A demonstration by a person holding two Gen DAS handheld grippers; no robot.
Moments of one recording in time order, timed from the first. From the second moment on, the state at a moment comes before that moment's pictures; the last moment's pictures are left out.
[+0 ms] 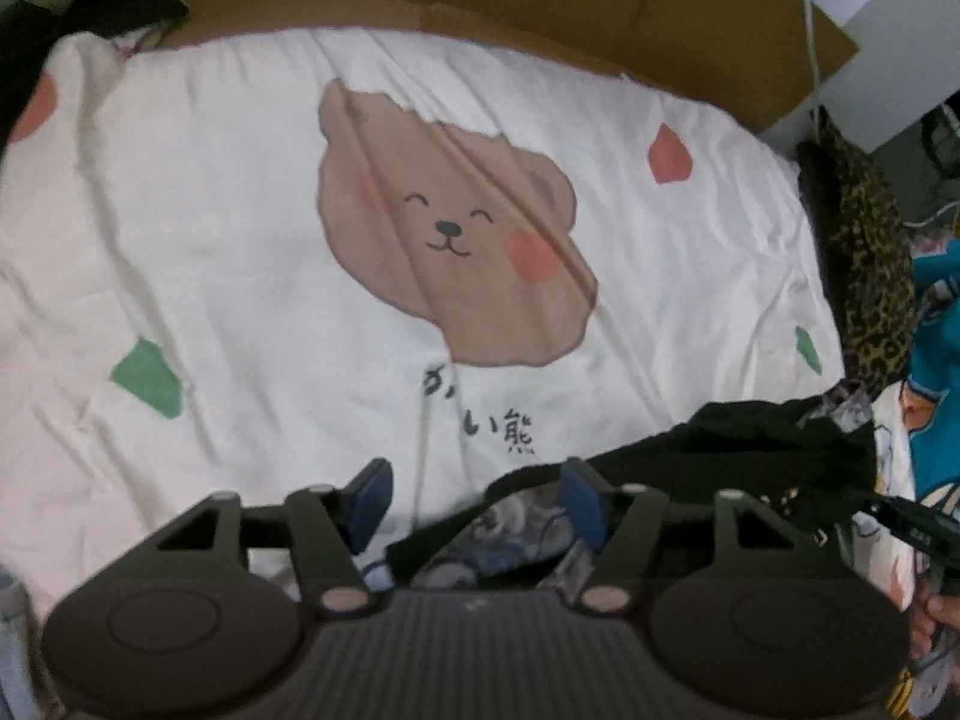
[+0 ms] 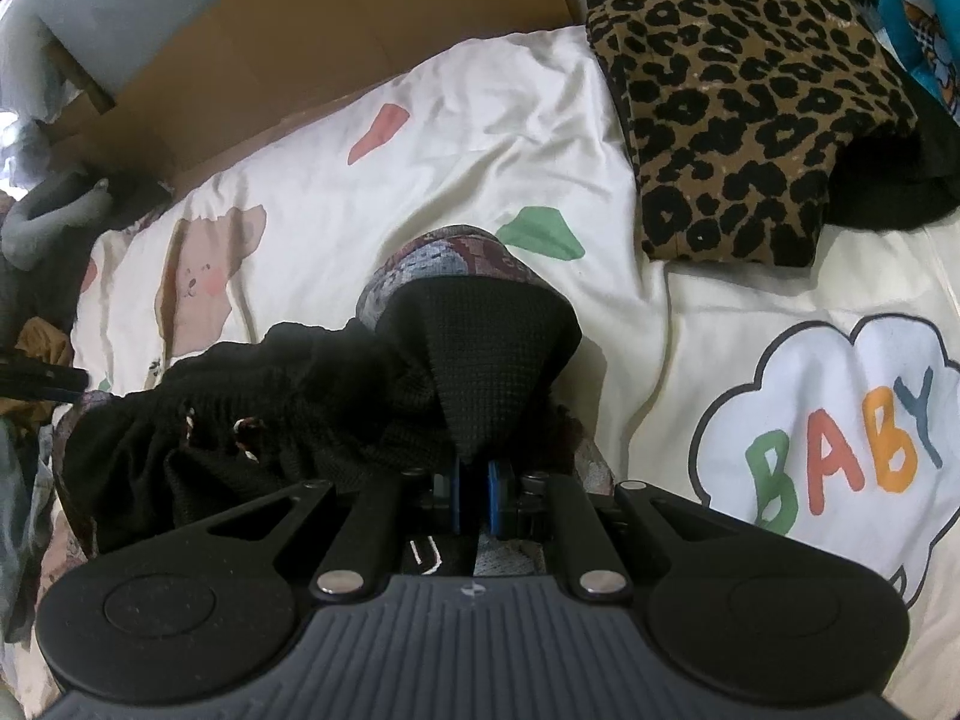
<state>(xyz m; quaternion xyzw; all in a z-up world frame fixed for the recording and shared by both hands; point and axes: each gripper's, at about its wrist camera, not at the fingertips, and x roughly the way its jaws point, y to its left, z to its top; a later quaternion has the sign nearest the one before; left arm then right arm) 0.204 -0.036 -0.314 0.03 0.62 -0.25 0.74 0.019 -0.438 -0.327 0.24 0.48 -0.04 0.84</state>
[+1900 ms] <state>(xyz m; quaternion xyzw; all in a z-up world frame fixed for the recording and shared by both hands) 0.162 -0.013 -0.348 -0.05 0.67 -0.32 0.66 0.014 -0.428 -0.333 0.23 0.49 -0.03 0.84</state>
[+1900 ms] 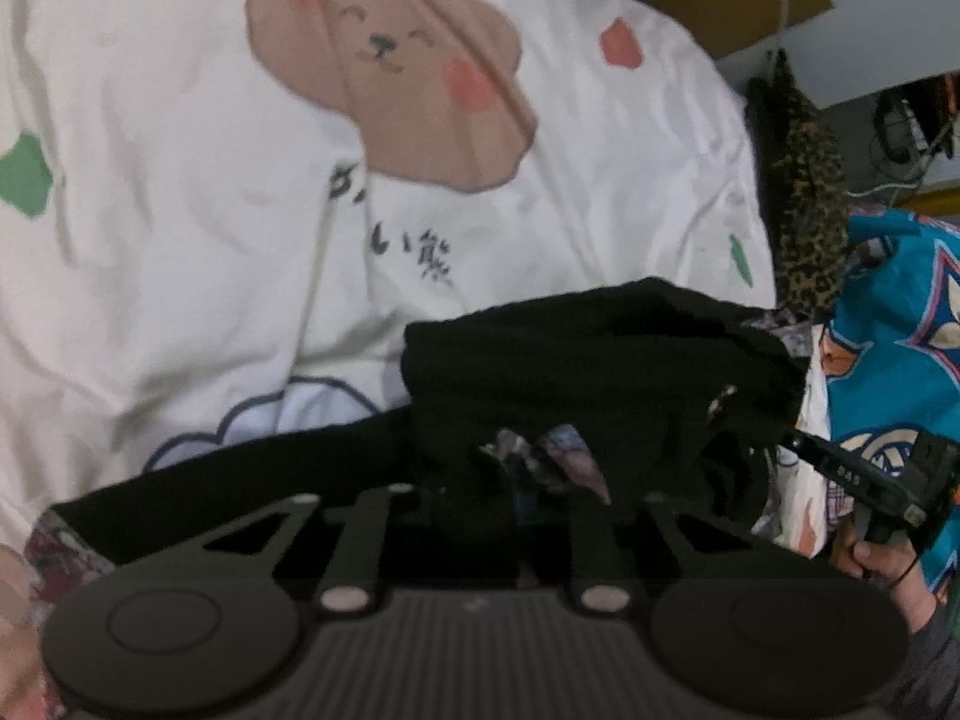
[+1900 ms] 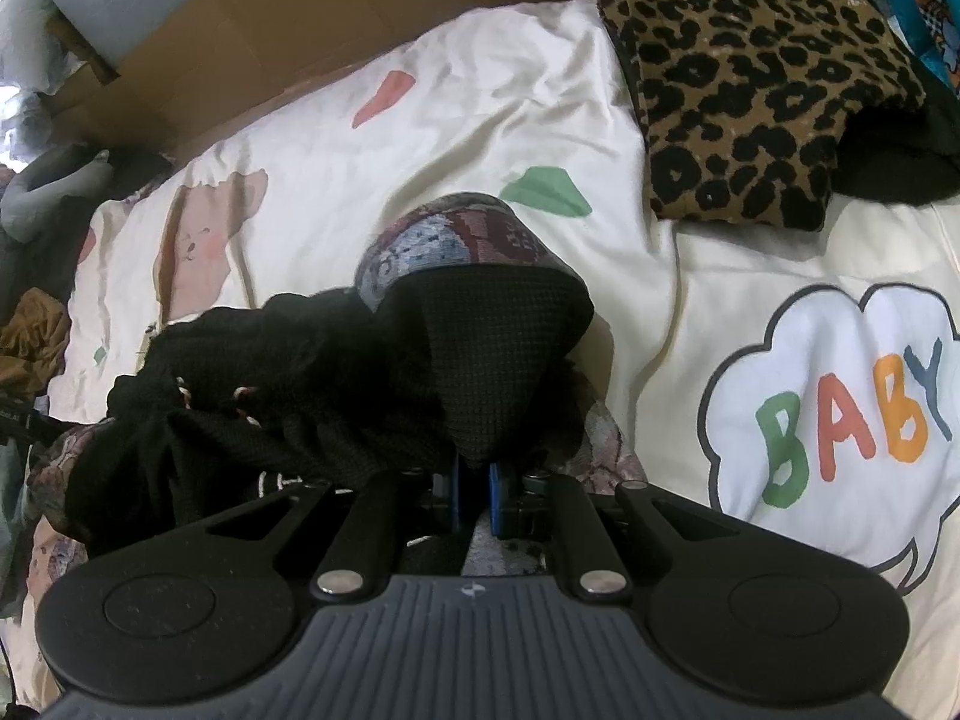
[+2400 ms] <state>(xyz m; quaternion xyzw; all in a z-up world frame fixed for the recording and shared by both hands) 0.192 0.048 -0.273 -0.10 0.57 -0.31 0.76 0.032 -0.353 -0.299 0.24 0.48 0.08 0.84</state>
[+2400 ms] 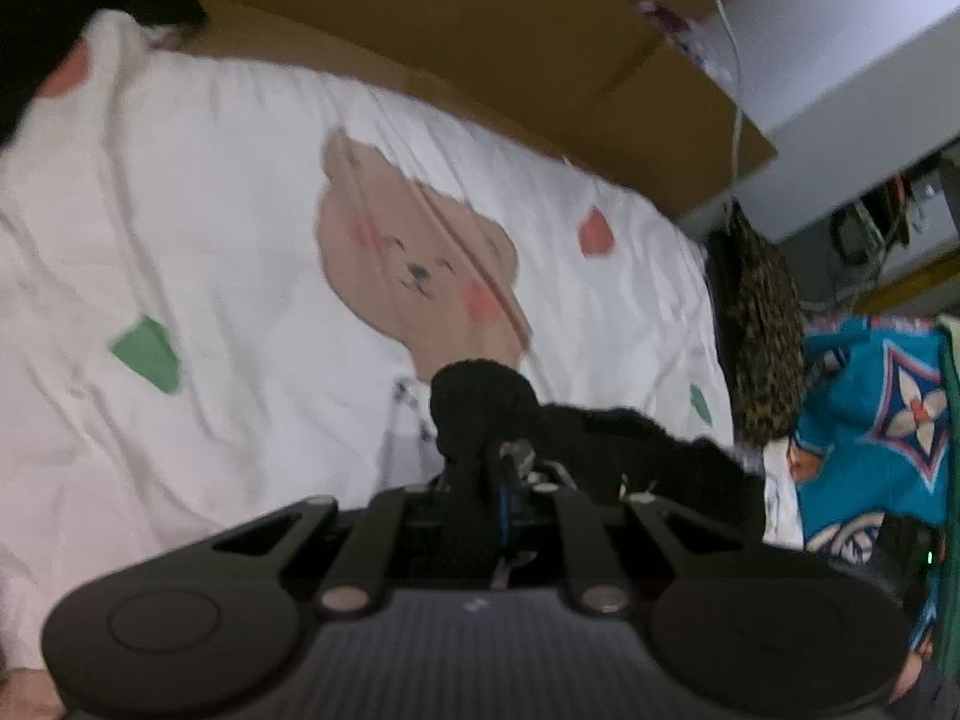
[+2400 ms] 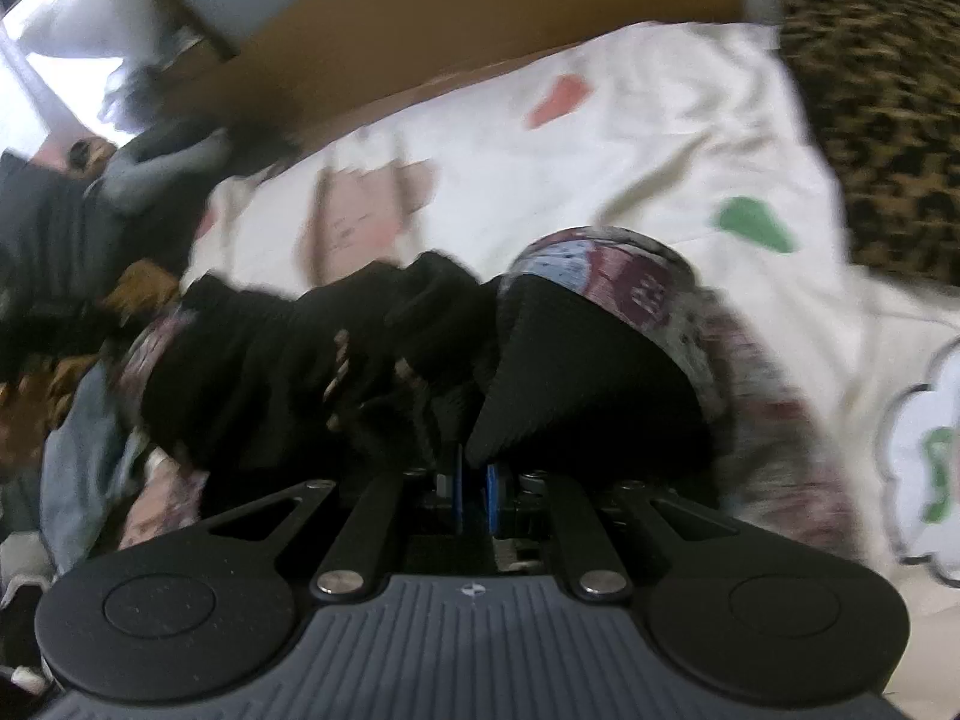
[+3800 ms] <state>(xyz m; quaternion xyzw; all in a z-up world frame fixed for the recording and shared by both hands) 0.184 0.109 -0.343 -0.10 0.64 -0.26 0.72 0.183 -0.419 -0.313 0.25 0.46 -0.06 0.85</state>
